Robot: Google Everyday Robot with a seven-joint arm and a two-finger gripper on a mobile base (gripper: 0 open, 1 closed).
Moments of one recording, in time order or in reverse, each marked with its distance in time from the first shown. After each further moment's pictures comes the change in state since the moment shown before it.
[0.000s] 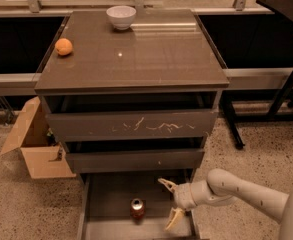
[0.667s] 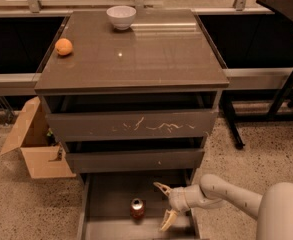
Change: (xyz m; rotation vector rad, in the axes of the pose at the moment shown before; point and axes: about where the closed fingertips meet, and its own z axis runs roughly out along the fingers) arm 0.044 -0.014 0.049 -0.011 -0.061 0.013
